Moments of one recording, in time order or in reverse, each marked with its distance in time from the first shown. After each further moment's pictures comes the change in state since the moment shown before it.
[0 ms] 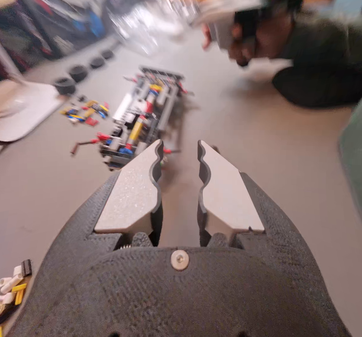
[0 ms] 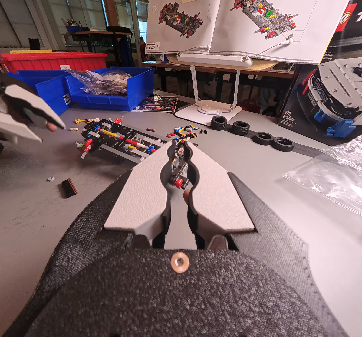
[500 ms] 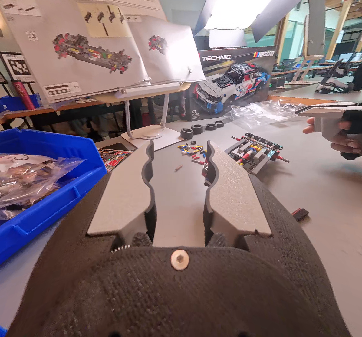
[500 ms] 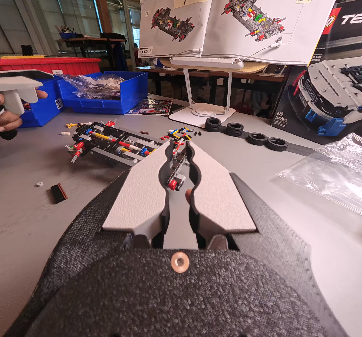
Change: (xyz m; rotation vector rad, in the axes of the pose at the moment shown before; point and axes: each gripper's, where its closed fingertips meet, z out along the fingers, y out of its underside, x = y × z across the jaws) left arm -0.099 -0.023 -0.089 0.468 -0.594 -0.124; right arm 0.008 0.002 0.002 0.028 0.033 0.005
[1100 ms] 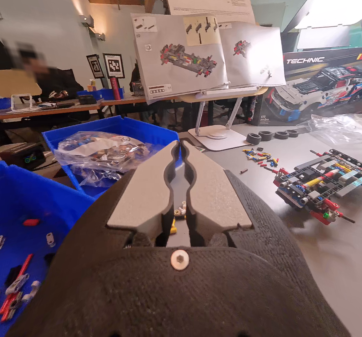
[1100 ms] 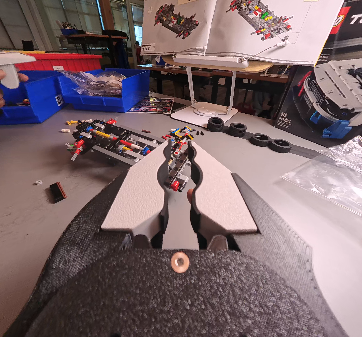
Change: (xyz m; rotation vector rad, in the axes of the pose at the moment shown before) left arm -0.095 -0.016 -0.047 -0.012 -0.359 0.009; right arm -0.005 0.003 0.006 -0.006 -0.009 -0.017
